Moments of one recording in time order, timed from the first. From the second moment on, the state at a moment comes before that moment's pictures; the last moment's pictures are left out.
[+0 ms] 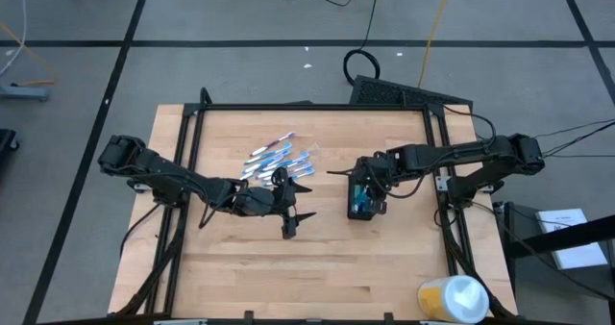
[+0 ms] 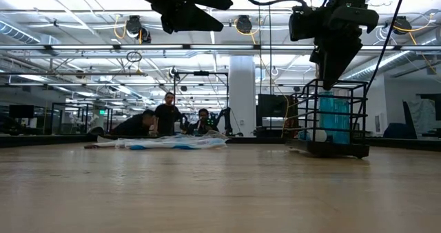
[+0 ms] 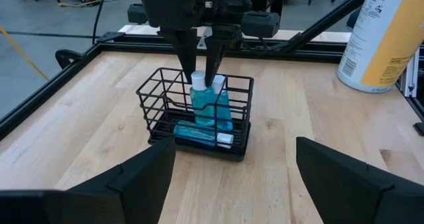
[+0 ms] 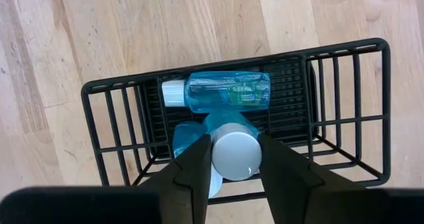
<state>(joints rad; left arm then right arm) -0.28 1.51 0.93 0.21 -0.39 -0.14 0.00 1.38 1.04 -0.90 0.00 0.22</state>
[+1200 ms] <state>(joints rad) -0.28 1.51 0.93 0.21 -0.39 -0.13 0.00 1.35 1.12 -0.90 0.00 0.22</state>
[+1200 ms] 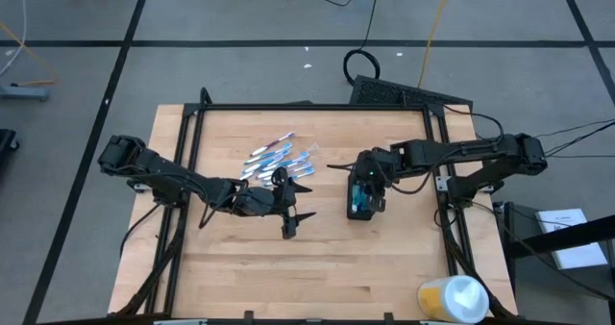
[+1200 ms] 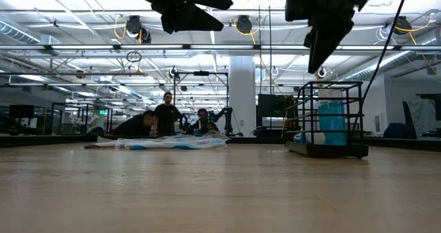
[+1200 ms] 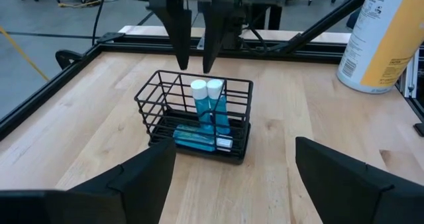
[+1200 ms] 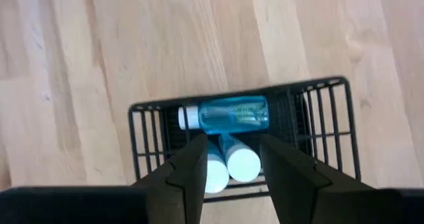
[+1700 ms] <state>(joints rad) -0.27 1.36 0.93 -0.04 -0.66 -0.22 0.12 1.04 1.03 -0.50 0.10 0.16</state>
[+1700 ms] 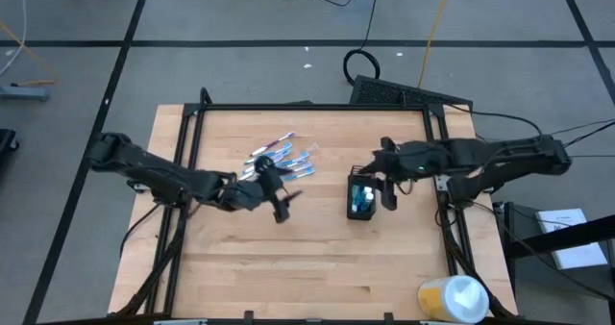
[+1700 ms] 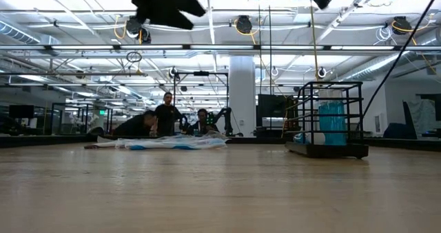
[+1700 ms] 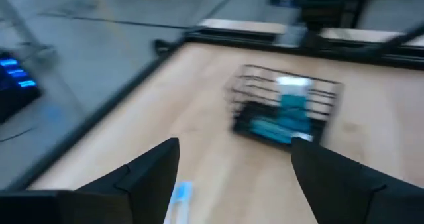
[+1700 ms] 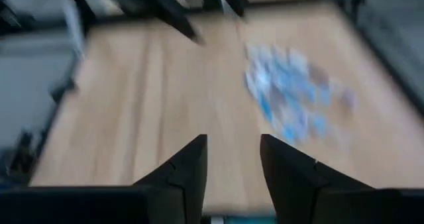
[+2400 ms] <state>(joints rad) 0.34 1.45 0.93 -0.55 -0.25 -0.37 0.26 0.91 0.63 0.21 0.11 -0.22</state>
